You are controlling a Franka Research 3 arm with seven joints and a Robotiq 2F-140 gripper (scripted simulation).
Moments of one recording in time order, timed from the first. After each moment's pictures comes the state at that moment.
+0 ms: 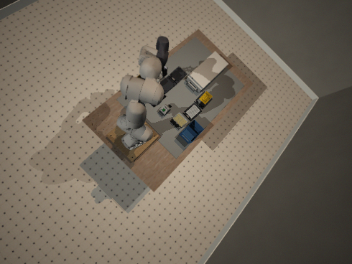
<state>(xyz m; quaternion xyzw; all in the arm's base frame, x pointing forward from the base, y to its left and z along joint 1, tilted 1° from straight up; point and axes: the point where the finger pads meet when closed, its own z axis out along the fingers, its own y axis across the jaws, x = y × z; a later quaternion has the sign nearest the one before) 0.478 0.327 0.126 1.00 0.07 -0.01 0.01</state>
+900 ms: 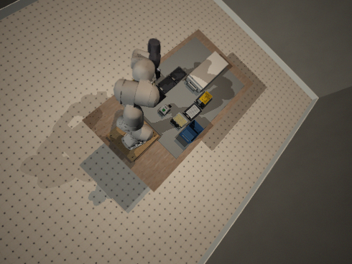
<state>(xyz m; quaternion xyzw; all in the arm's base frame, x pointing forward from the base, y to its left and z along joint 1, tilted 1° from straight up) 0.418 0.342 0.126 1.00 0.07 -0.01 0.01</state>
